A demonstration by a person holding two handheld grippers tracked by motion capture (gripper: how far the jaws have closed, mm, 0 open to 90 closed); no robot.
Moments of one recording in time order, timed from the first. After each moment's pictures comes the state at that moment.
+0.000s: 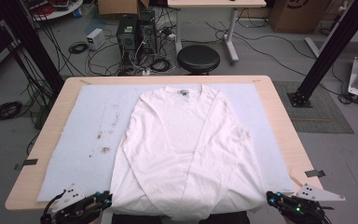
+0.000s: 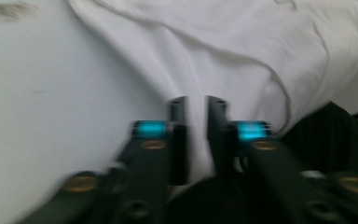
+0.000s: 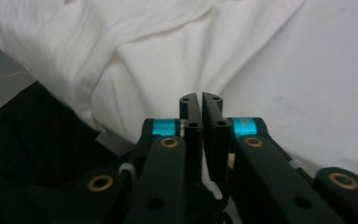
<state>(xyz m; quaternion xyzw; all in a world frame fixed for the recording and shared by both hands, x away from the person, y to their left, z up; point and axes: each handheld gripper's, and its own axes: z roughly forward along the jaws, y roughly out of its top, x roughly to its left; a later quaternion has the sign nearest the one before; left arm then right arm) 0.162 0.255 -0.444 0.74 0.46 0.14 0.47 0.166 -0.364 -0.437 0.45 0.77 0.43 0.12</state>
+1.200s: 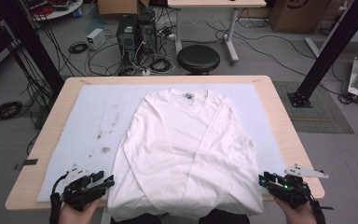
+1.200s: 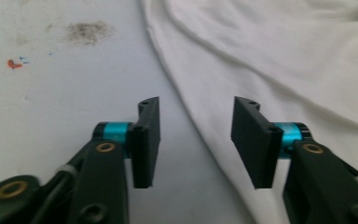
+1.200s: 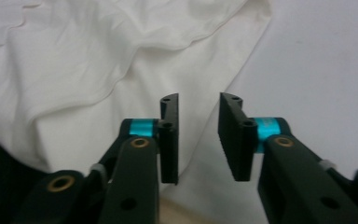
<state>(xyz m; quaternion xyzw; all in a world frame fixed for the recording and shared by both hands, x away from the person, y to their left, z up) 0.217 0.251 -0.454 0.71 0.54 0.17 0.42 0.219 -0.347 -0.438 0.51 0.75 0.40 0.15</state>
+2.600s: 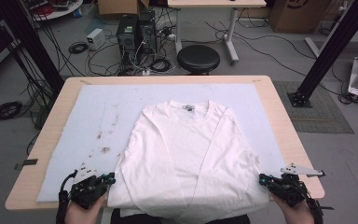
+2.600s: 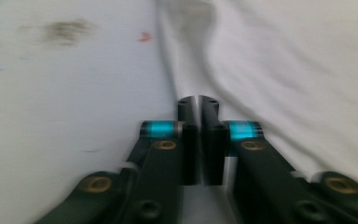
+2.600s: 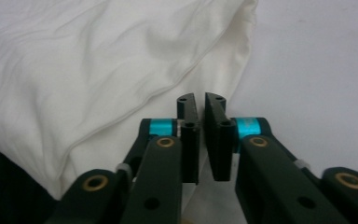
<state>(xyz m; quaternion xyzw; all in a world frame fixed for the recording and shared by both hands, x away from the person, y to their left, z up) 0.212 0.238 -0.453 0.73 0.51 0.18 0.41 0.224 -0.348 -0.448 0.52 0.76 0.38 0.13</state>
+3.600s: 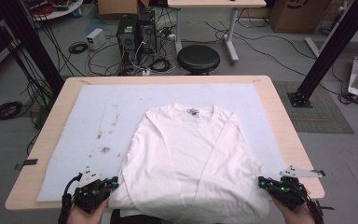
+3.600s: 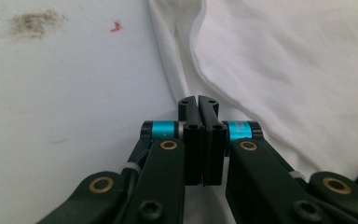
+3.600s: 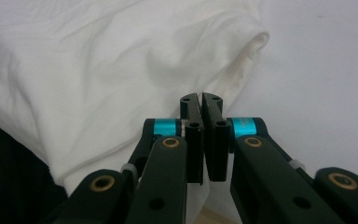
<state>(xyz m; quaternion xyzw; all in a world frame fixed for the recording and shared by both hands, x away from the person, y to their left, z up) 0.199 0.230 -0.451 0.75 0.50 0.17 0.40 0.216 -0.345 -0.446 0.50 0.77 0.38 0.13</state>
